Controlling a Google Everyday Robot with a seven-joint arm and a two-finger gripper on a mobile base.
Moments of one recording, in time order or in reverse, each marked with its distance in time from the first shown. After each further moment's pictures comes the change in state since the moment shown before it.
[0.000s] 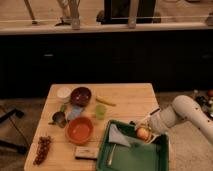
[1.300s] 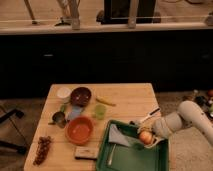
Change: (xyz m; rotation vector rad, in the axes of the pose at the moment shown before) arm 0.011 0.021 0.002 0.047 -0.086 0.112
